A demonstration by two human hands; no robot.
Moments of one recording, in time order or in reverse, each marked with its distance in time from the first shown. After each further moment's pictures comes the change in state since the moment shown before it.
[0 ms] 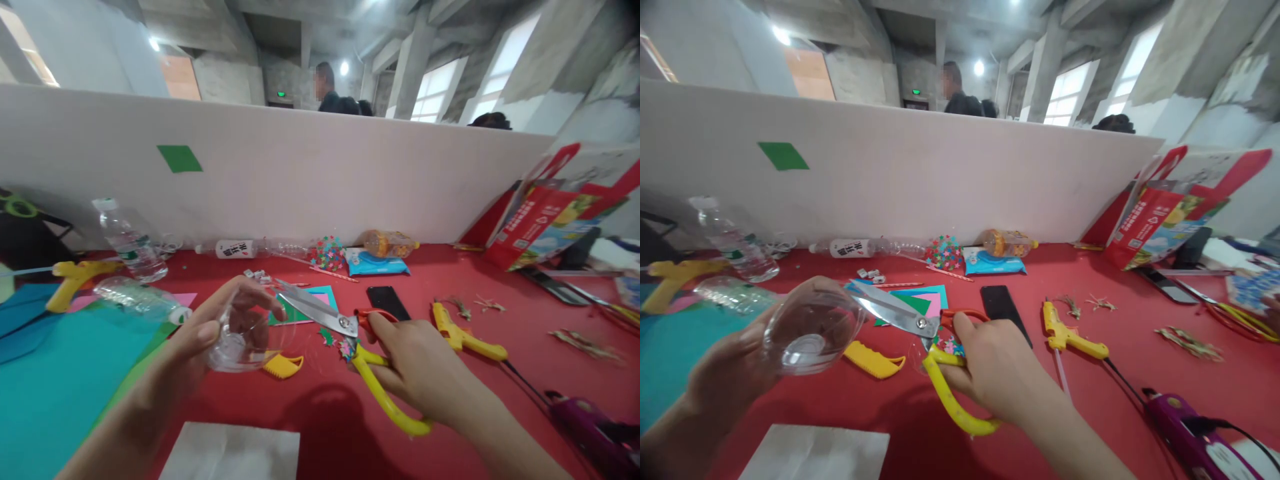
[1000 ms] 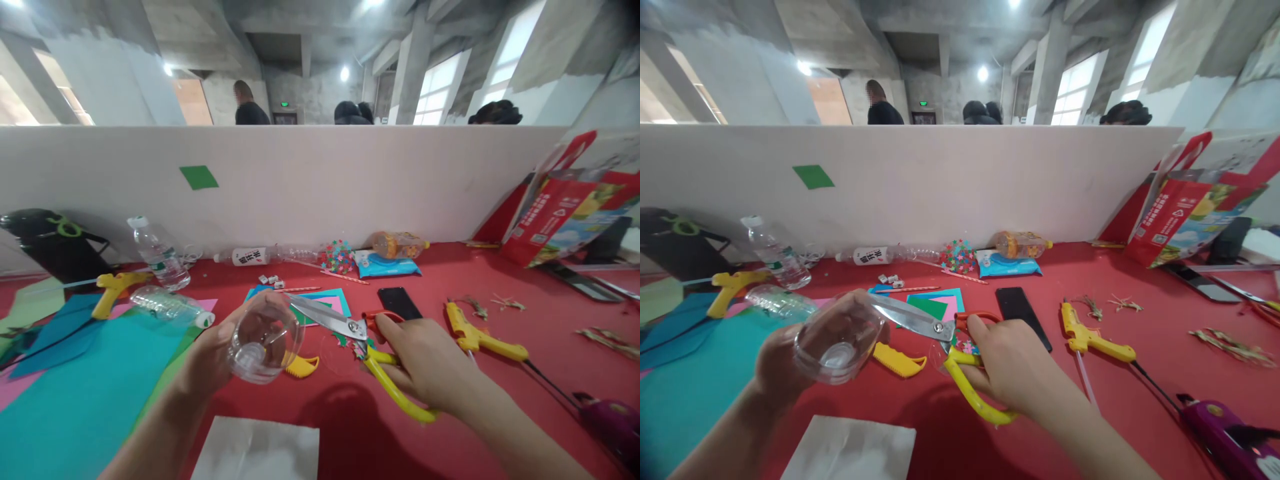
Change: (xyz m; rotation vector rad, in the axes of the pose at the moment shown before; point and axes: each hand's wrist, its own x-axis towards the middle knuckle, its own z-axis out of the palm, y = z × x) left_hand -0.003 -0.009 -0.004 -0.214 -0.085 -0.008; right_hand -0.003 0.009 0.018 -0.007 0.026 -0.083
